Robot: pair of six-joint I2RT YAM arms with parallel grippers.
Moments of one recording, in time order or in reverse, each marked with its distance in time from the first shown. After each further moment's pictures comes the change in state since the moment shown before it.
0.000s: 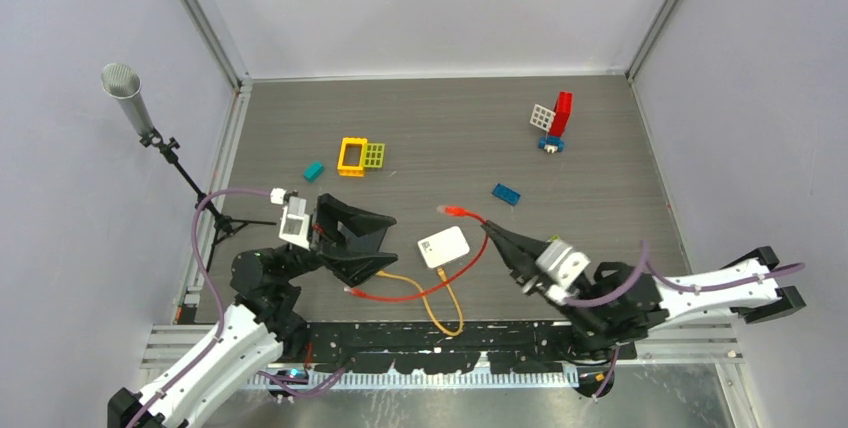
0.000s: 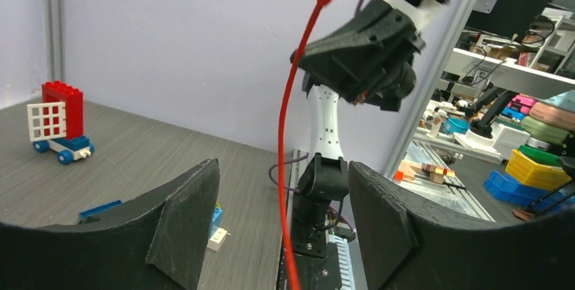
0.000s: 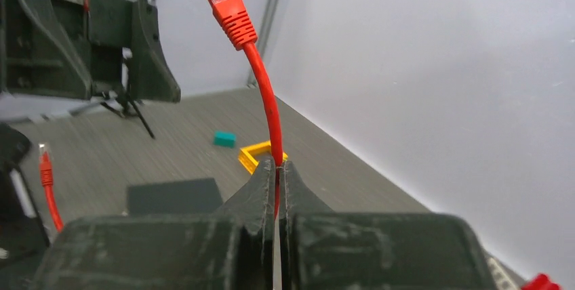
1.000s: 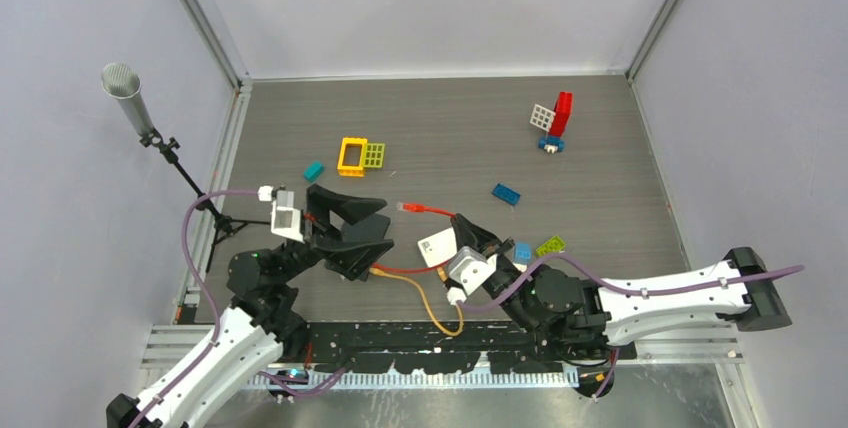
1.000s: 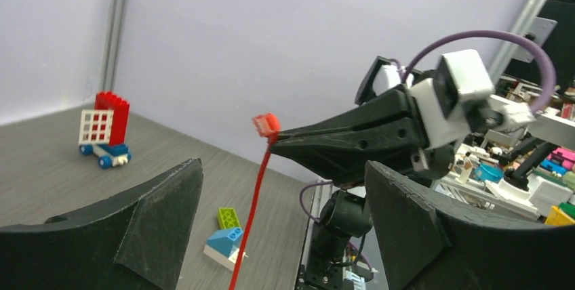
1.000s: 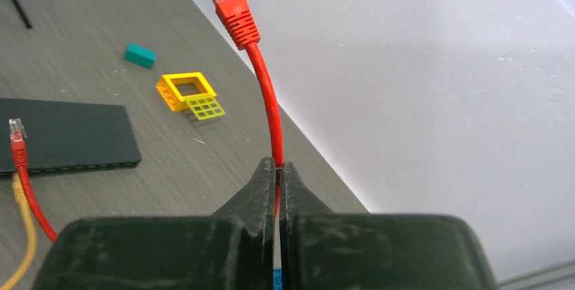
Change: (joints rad) left arm 0.000 -0.009 0.017 -0.055 -0.167 -0.001; right arm -0.125 0.304 0.040 0.038 0.044 -0.143
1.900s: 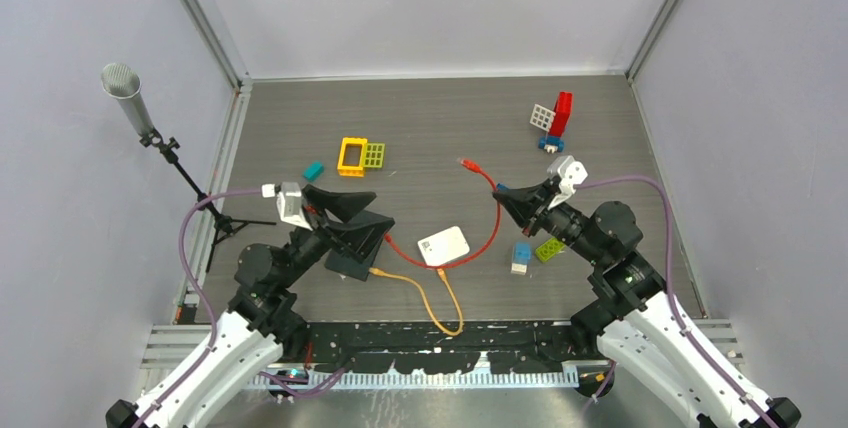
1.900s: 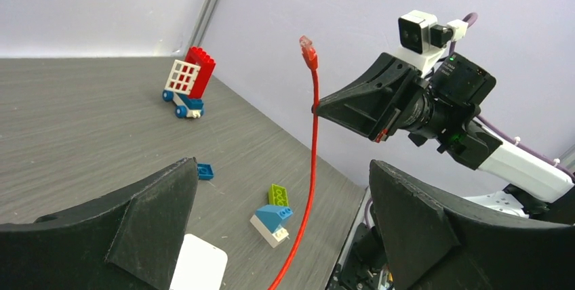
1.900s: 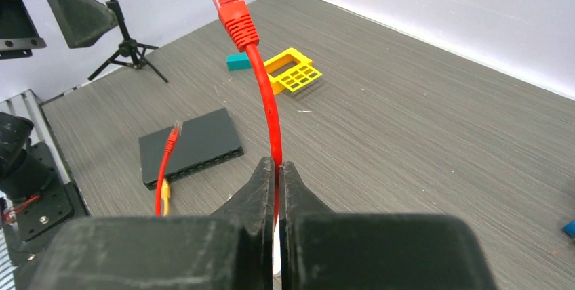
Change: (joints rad) left arm 0.000 -0.075 0.000 -0.273 -0.222 0.050; right arm -1.072 -0.340 -0.059 -0.440 -1.181 0.935
